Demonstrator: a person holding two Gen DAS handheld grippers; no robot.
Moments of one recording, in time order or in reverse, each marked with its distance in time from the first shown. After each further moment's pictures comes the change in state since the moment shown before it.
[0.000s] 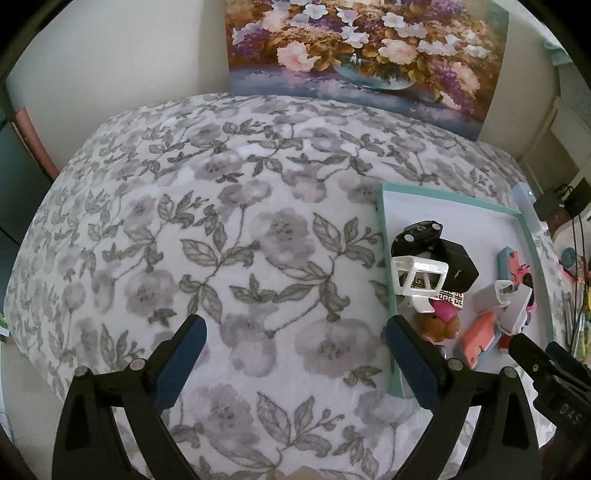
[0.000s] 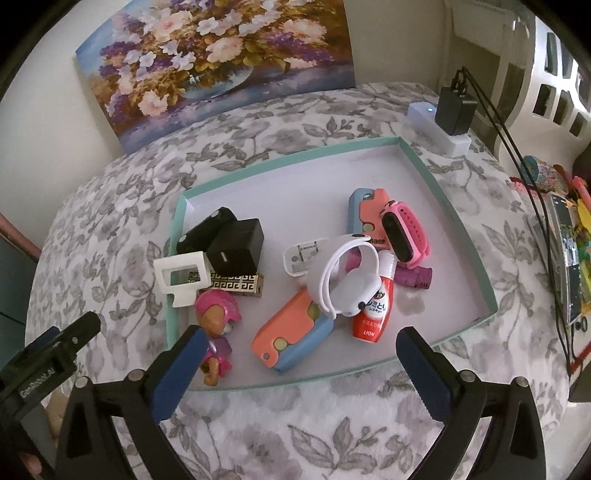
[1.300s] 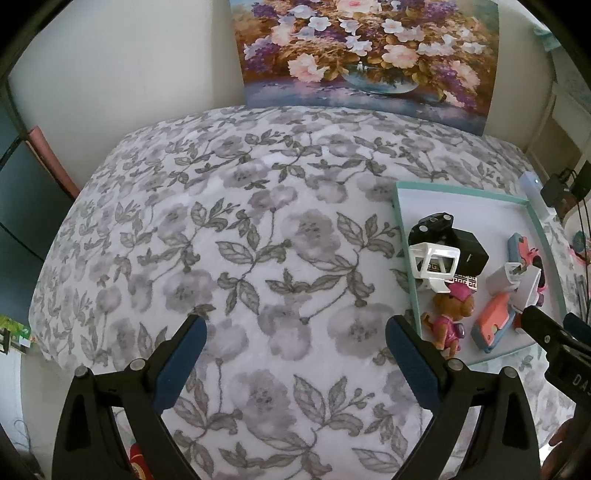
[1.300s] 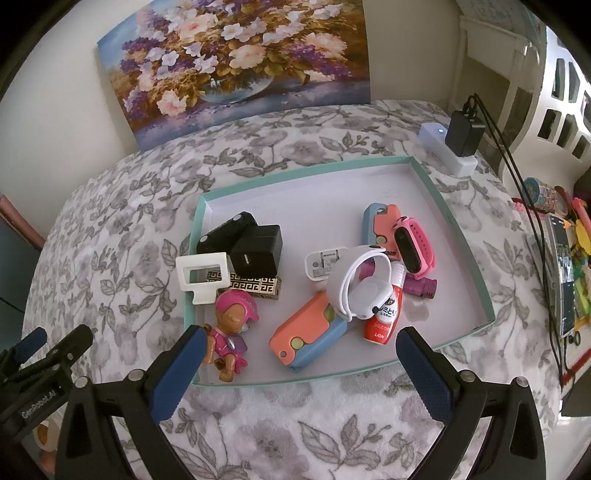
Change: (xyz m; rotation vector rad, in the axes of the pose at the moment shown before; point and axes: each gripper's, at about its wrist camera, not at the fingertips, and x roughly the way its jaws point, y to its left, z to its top) left arm -0.024 0.010 -0.014 0.041 -0.035 0.086; right arm -0.013 0.015 -0.002 -0.054 -0.037 0.000
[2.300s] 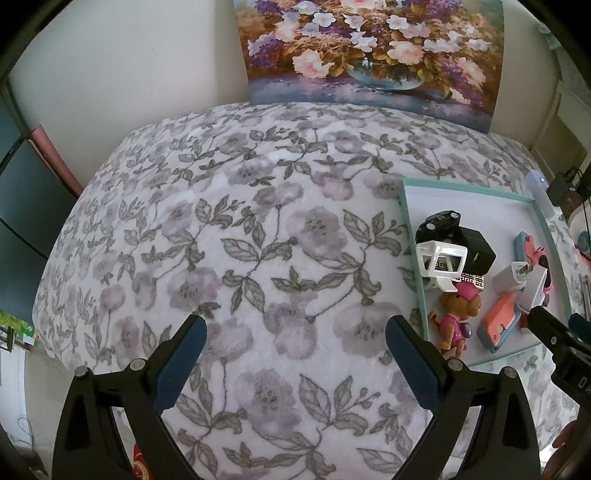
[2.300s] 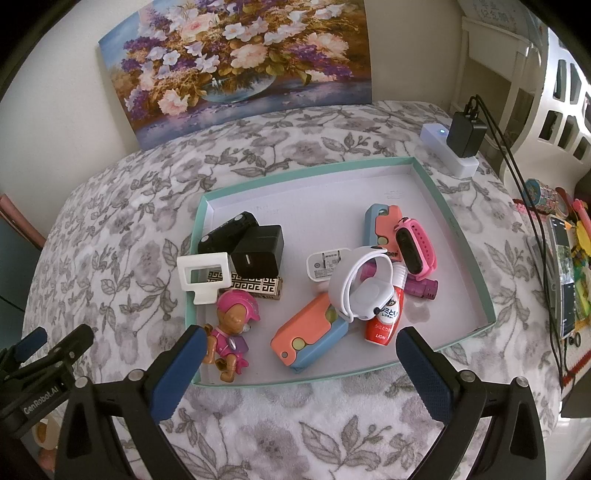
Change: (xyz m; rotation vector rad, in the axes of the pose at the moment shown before) left arm 0.003 0.004 0.001 0.005 0.014 0.014; right arm 0.000 0.001 0.001 -0.006 -0.001 0.001
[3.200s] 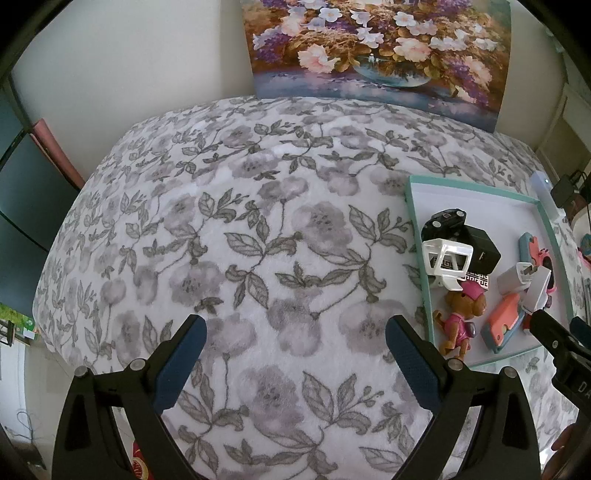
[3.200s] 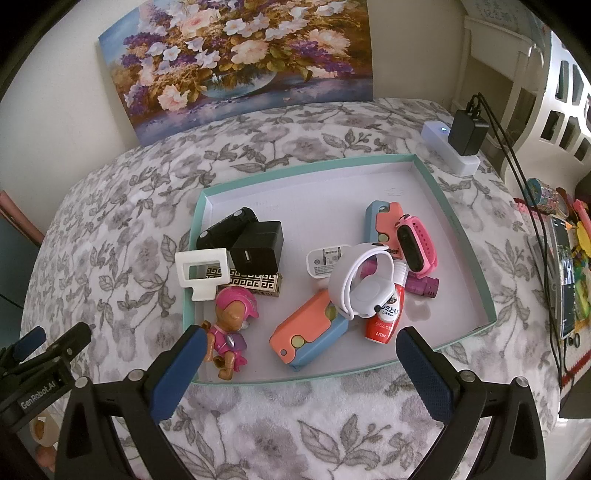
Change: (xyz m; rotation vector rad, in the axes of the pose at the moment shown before) left arm 0.004 0.002 0.001 -0.010 0.023 0.006; right arm 0.003 0.001 -0.002 -0.005 0.008 -0.003
